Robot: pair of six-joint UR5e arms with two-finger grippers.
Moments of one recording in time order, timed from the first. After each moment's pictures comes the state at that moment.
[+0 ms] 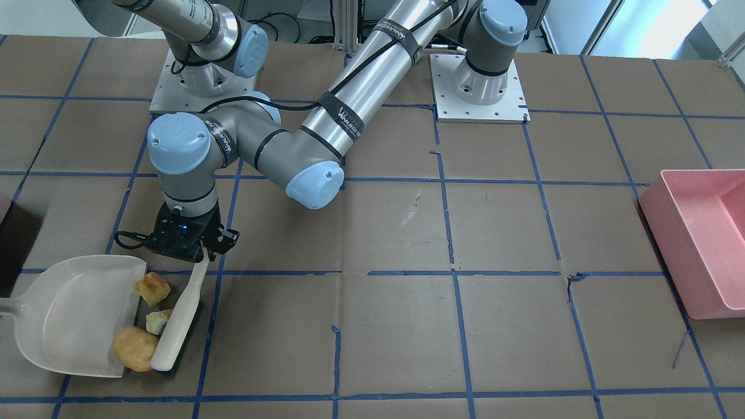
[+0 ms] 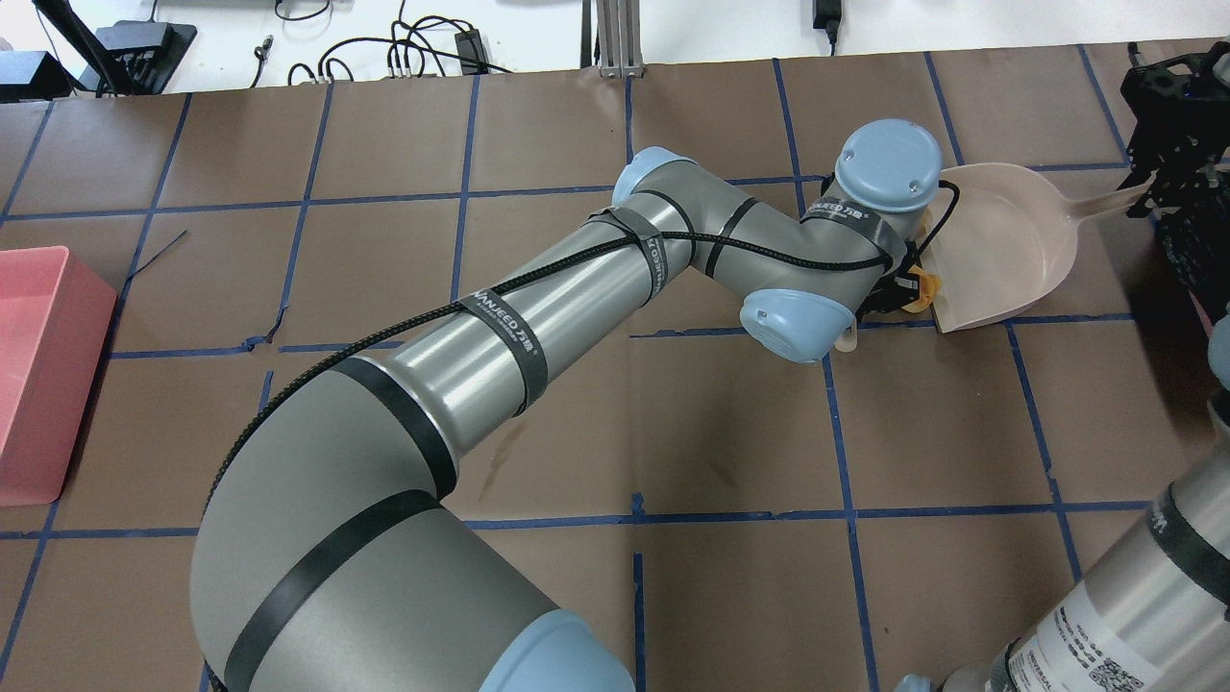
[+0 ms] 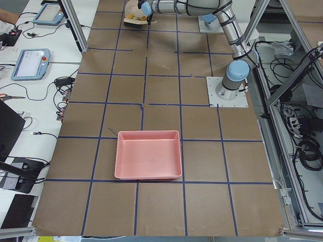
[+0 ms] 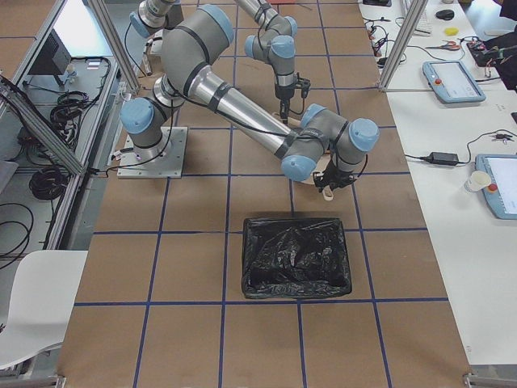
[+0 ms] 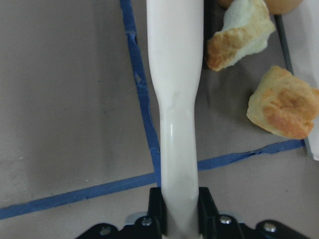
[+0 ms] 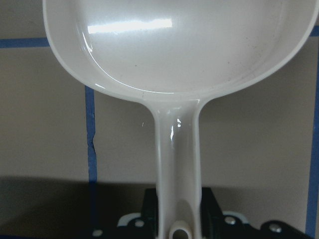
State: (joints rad) left arm -2.26 -2.39 -1.14 -1.01 1.51 -0.51; right arm 1.04 -0.95 1.26 -1.78 -1.59 -2.11
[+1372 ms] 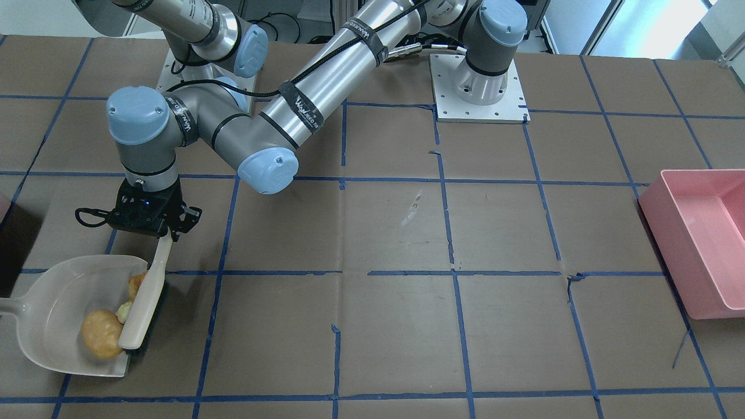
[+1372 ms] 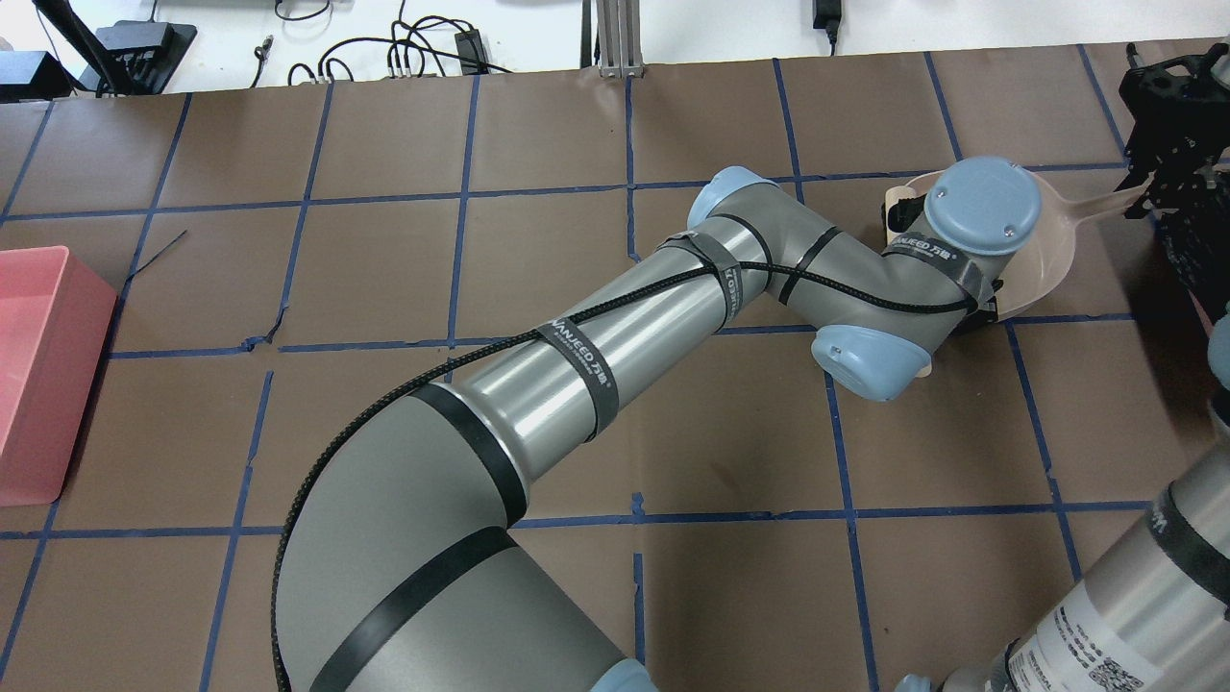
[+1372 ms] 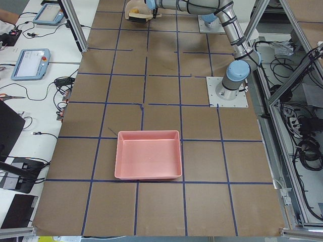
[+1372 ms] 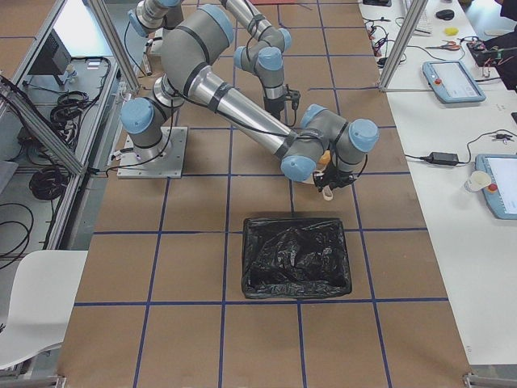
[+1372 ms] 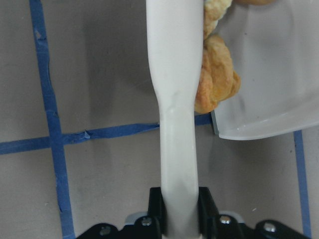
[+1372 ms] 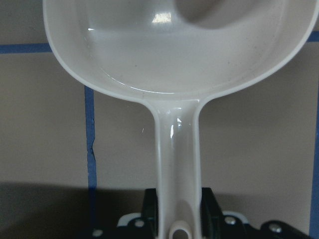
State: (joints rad) left arm -2.36 -2.46 -1.02 -1.01 1.52 -0.72; right arm 1.04 -0.95 1.27 -1.77 -1.58 -2.10
